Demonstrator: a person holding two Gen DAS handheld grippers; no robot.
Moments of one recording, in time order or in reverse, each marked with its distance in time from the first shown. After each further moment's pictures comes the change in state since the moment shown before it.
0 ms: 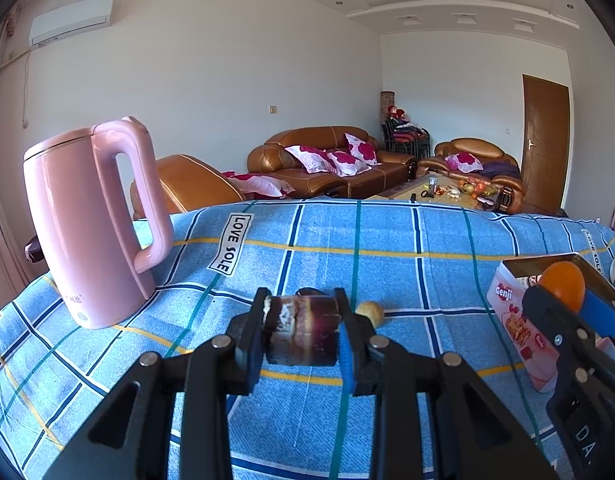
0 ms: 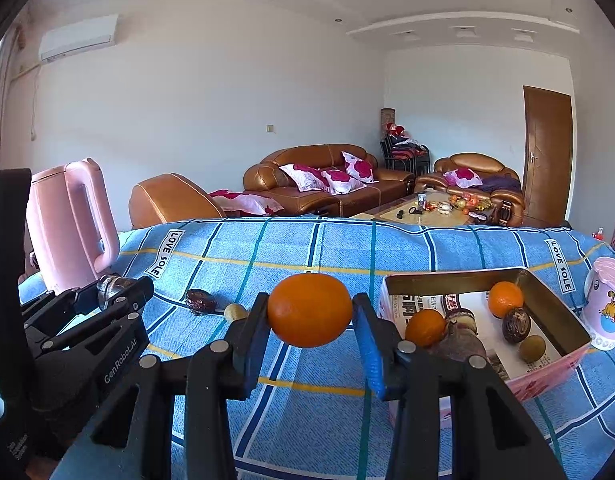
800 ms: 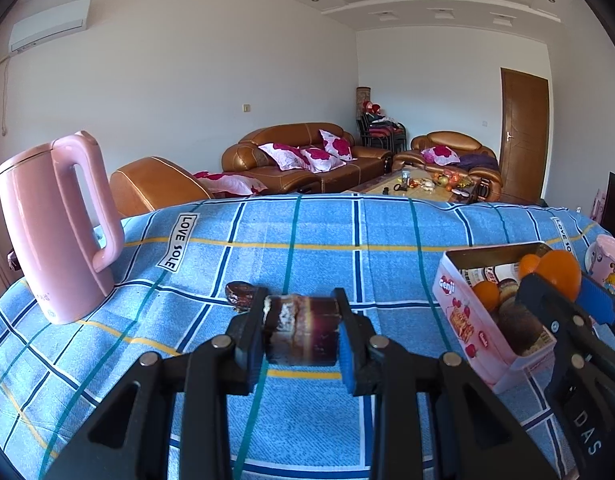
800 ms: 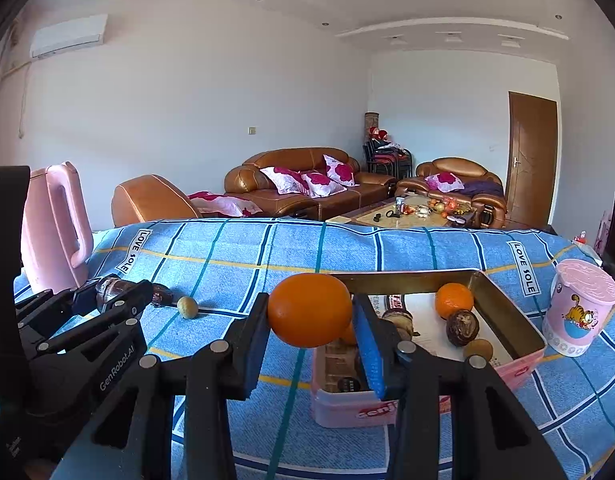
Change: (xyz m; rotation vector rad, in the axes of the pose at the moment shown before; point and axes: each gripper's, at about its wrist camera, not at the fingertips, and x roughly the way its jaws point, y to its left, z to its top) left arm -0.011 -0.057 -0.002 0.035 0.014 -0.078; right arm -0.017 -0.051 -0.002 -0.006 -0.013 -0.071
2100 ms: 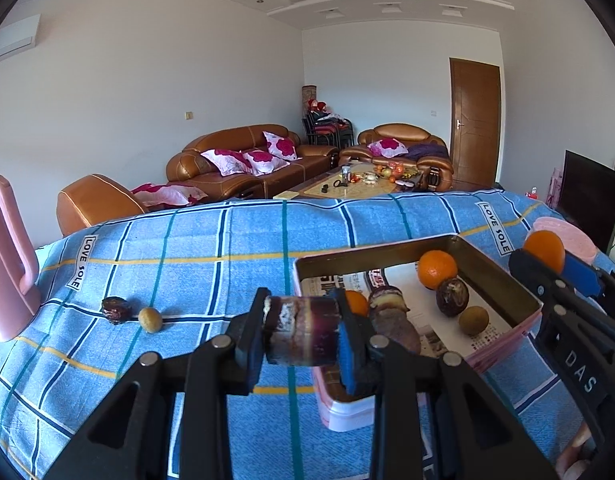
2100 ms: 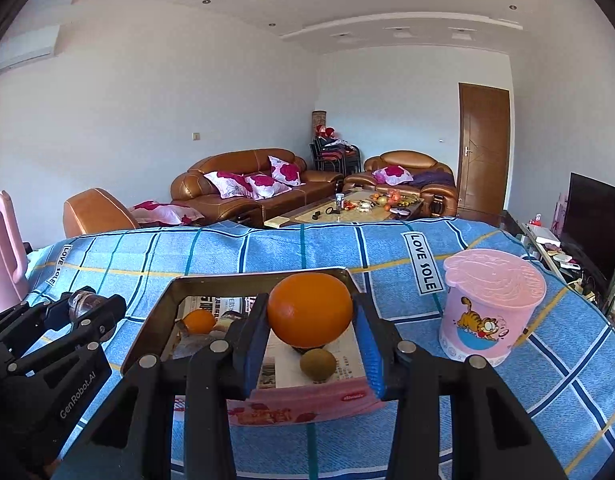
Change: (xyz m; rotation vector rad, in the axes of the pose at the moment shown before) left arm -0.001 -0.120 0.005 0.085 0.005 -0.171; right arm -0.010 -0.124 -0.001 0.071 0.004 -0.175
